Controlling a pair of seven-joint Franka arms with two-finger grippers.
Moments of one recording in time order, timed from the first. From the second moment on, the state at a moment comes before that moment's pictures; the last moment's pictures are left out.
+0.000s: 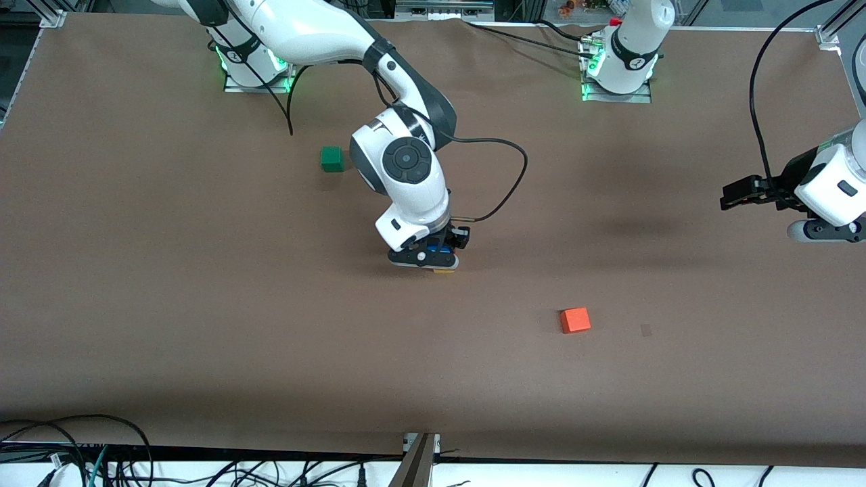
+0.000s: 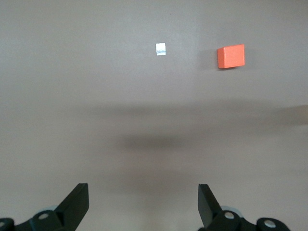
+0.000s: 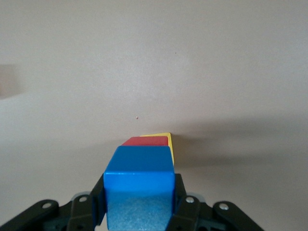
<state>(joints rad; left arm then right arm) 0.02 0.17 0.00 -1.52 -0.01 1.56 -0.02 0.79 0.86 -0.08 -1.10 0.12 2.09 0.81</state>
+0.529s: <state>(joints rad) 0.03 0.17 0.00 -1.52 -0.01 1.56 -0.02 0.80 0.87 -0.09 -1.10 0.10 2.09 0.82</state>
